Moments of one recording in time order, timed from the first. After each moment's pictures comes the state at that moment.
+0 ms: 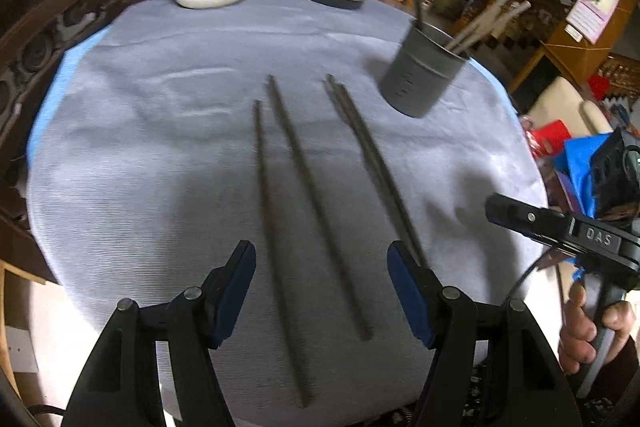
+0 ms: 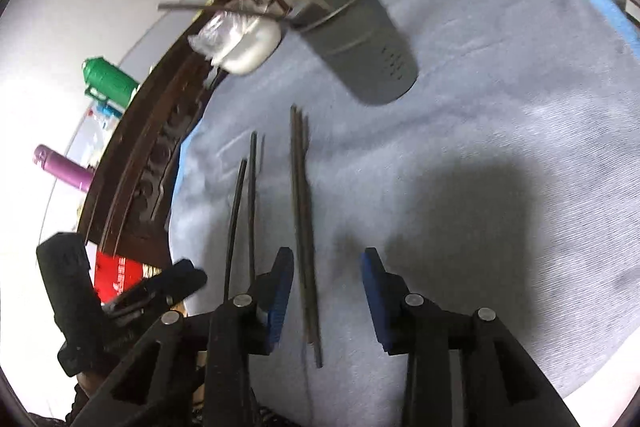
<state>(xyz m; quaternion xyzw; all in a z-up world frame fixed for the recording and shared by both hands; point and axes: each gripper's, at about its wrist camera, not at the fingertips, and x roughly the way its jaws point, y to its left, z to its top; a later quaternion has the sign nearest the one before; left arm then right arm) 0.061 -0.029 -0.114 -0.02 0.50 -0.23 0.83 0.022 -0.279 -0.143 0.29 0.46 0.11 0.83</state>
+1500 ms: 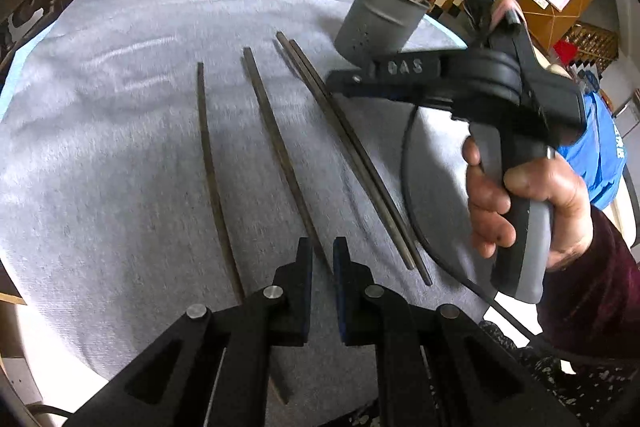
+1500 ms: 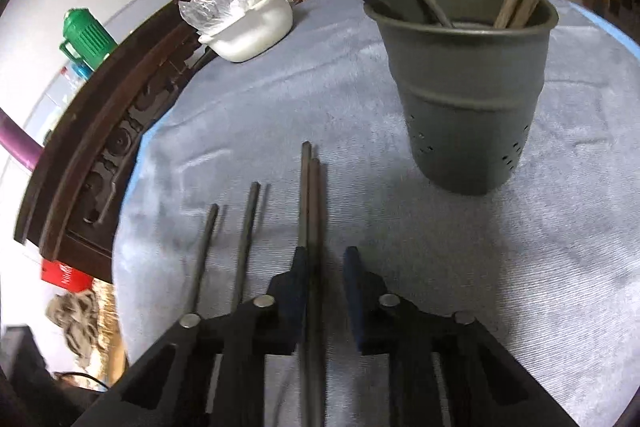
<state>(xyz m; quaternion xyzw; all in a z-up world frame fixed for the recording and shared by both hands) 0.056 -0.045 -0.137 0.00 0.53 -0.30 0.80 0.132 -0.224 -0.160 0.17 0.48 0.09 0.86</state>
